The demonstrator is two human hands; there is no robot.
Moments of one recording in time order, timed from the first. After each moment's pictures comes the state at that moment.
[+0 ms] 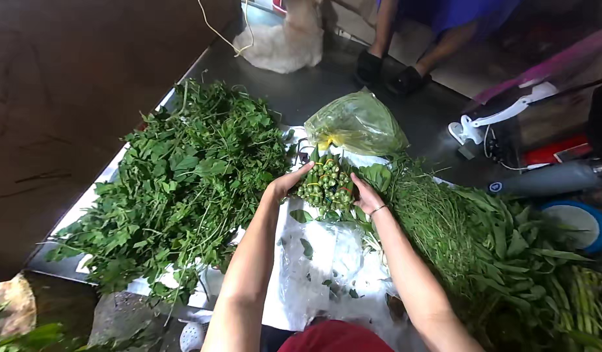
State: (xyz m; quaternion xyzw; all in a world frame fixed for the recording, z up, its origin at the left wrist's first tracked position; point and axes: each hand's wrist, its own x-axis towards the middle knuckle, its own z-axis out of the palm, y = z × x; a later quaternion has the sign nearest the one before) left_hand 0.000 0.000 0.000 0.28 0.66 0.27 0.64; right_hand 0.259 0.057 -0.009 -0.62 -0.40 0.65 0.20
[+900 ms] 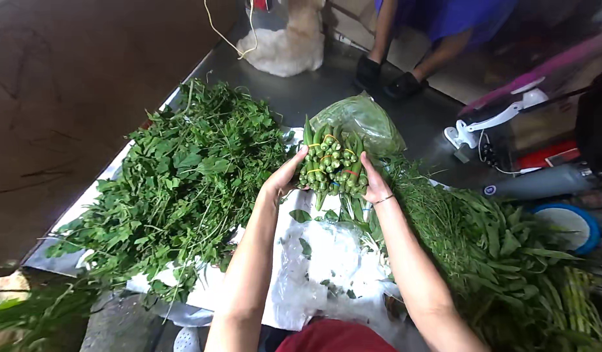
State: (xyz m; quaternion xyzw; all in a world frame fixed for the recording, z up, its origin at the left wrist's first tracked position) left_hand 0.008 -0.018 0.064 0.29 0.54 0.44 0.66; right_hand 0.246 0.054 0.066 -0.48 -0.41 0.71 0.31
